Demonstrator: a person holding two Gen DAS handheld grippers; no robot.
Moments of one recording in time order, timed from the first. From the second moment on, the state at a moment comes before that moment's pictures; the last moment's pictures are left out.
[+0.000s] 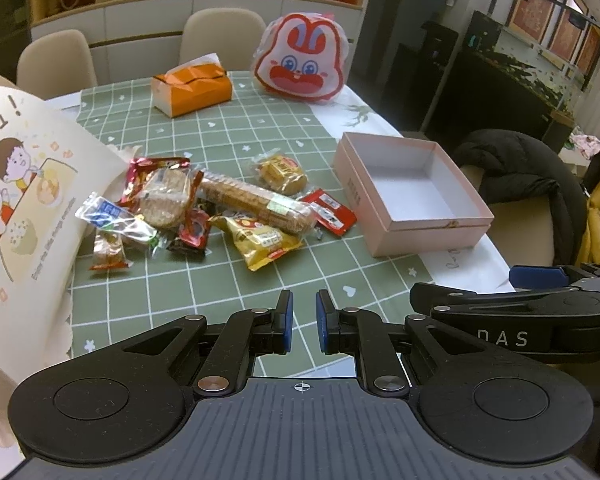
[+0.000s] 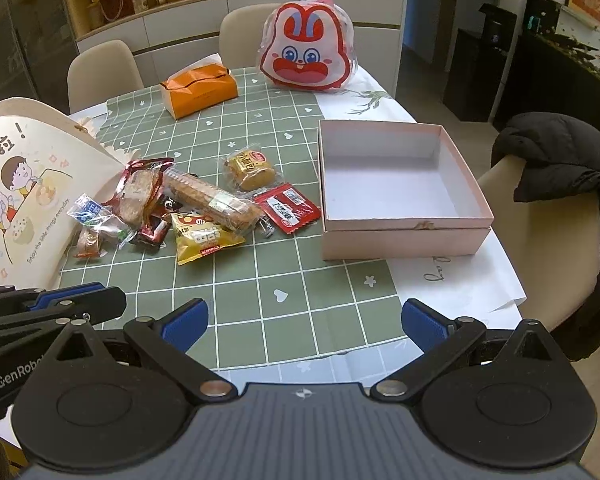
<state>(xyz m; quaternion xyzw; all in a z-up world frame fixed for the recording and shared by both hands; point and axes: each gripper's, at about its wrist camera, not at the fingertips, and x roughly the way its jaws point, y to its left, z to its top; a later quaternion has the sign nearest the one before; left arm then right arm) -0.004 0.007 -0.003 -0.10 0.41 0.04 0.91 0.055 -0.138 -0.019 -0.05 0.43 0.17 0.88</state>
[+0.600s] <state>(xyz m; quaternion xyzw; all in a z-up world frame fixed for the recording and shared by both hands) -0.009 0.008 -0.007 -0.11 0.41 0.04 0.90 0.049 -0.139 -0.023 -0.05 0.44 0.17 0.88</state>
